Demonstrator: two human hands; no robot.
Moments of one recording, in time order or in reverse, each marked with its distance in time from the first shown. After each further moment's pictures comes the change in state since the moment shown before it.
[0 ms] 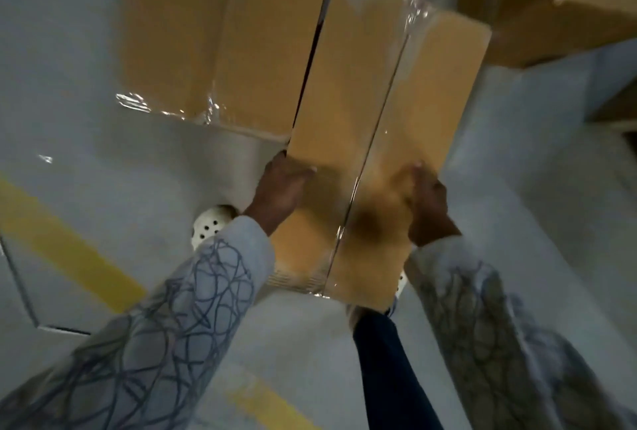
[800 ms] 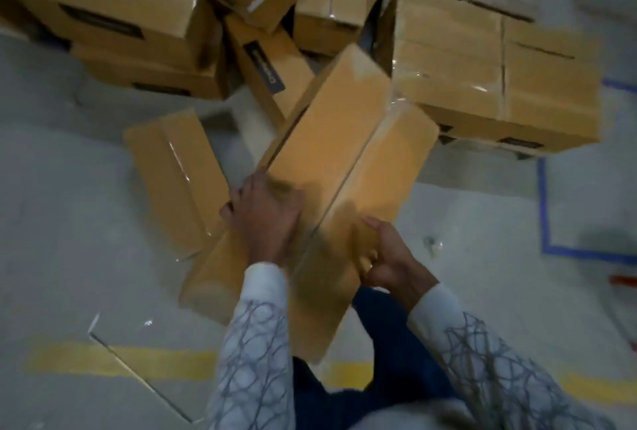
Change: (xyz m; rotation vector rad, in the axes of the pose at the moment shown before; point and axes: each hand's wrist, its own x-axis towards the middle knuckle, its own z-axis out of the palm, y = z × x) left_hand -0.543 0.257 -0.107 0.598 0.235 0.801; right_hand -0.544 -0.068 -0.293 0.834 -0.217 0.249
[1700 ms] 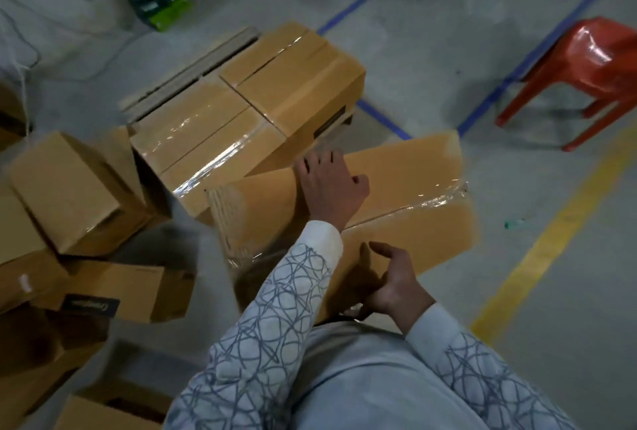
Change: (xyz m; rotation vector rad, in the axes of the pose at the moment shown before) left_hand -0.278 0.526 0.414 0.565 -0.274 1.210; right_hand -0.053 -0.122 -0.495 1.134 0.081 0.217
